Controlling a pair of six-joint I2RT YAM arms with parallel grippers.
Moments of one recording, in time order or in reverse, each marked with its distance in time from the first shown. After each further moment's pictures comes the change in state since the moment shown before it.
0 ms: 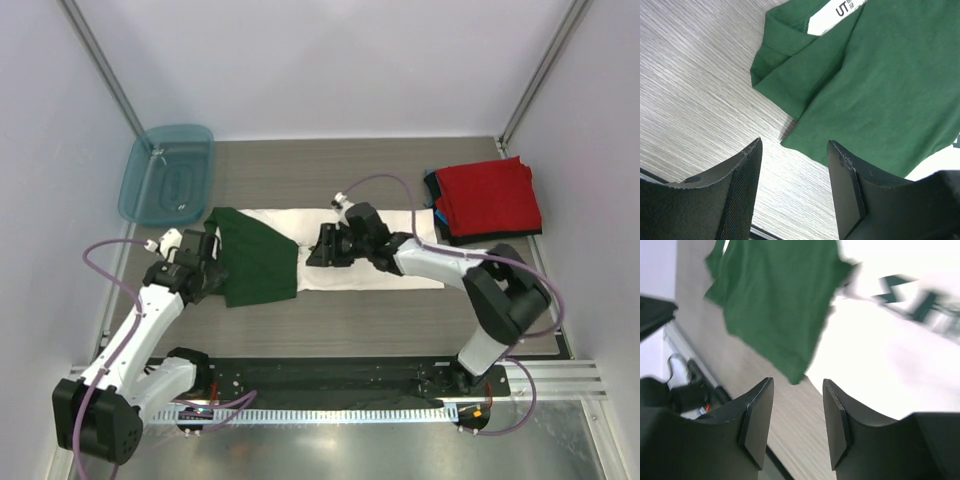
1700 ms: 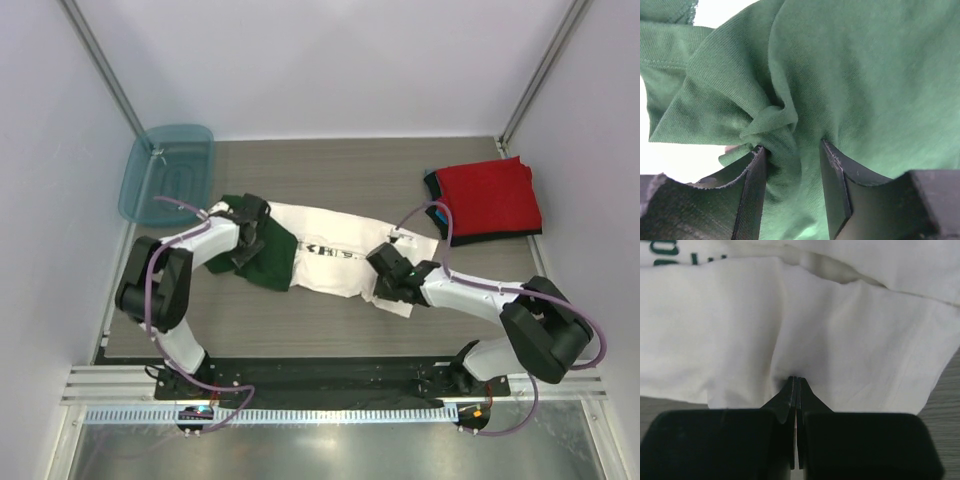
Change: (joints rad) left arm -0.126 0.742 0.275 0.267 -0.039 -0.169; right arm -0.017 -0.310 -0.306 -0.432 0.689 0.195
